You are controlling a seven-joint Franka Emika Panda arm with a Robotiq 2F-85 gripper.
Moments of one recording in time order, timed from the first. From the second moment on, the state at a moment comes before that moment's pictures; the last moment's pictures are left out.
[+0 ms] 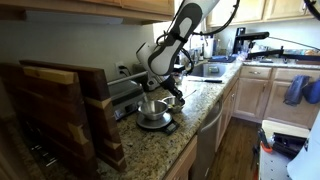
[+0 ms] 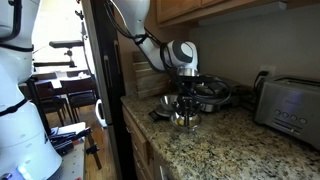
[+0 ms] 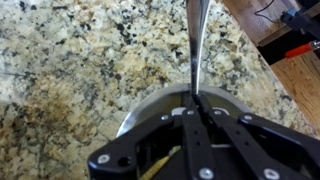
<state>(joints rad) -0.08 0.45 0.00 -1.96 -0.54 2.03 -0.78</state>
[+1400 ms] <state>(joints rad) -0.16 0.33 -0.01 -2.05 -0.40 2.10 -0.80</state>
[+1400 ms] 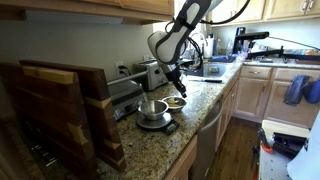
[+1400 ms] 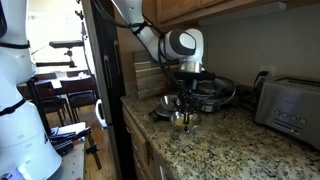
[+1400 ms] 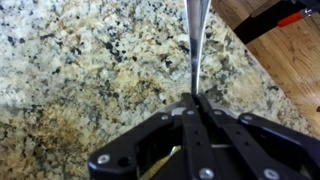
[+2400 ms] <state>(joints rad) -0.13 0.18 -0.01 -2.11 -0.38 2.12 -0.85</state>
